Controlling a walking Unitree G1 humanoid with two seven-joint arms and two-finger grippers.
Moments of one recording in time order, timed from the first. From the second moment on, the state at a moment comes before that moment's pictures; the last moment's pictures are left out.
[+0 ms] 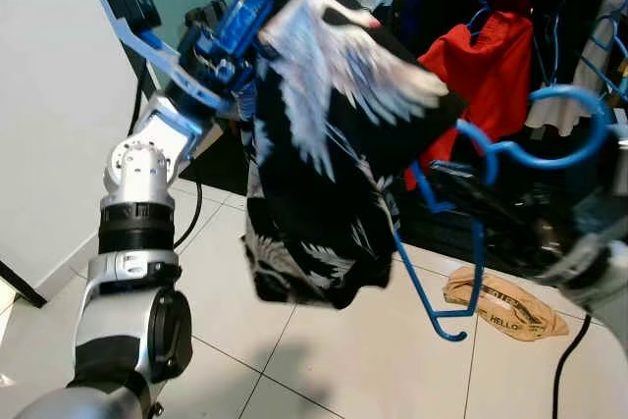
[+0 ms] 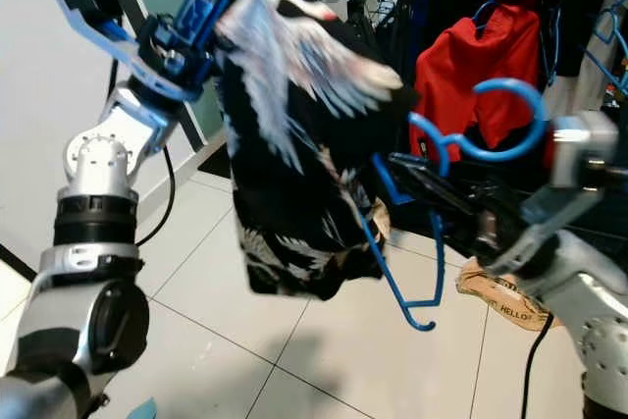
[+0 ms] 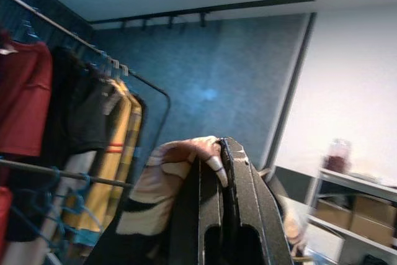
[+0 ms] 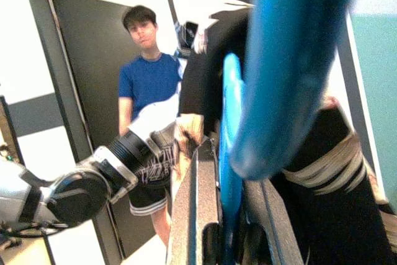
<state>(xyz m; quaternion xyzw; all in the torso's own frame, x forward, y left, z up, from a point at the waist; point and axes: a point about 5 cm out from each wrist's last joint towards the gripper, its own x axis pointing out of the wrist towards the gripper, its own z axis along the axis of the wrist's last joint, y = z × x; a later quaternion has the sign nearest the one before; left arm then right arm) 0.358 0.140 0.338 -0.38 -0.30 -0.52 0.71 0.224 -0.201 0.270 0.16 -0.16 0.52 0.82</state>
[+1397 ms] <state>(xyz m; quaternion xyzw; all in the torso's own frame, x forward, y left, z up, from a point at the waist) 0.350 0.095 0.307 -0.35 -0.21 -0.56 0.72 0.221 -0.216 0.296 0.19 -0.25 0.49 0.81</state>
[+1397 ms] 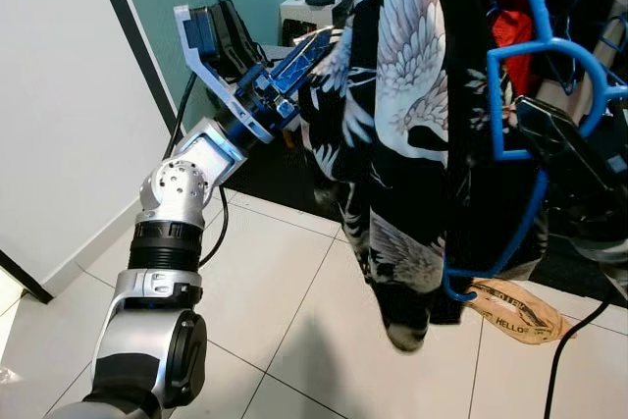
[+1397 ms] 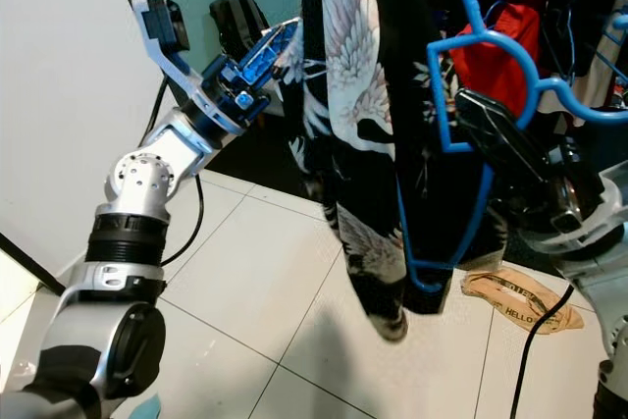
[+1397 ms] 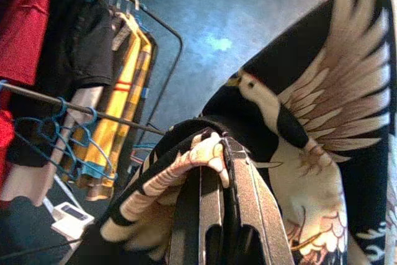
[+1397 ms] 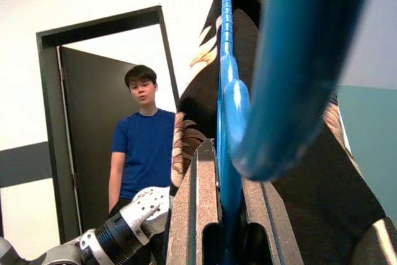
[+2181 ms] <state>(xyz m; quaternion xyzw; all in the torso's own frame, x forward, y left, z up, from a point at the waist) 0.353 0.124 0.314 -0.27 -0.24 -0.52 0.77 0.226 -0.217 0.295 0.19 -0.25 0.48 0.82</state>
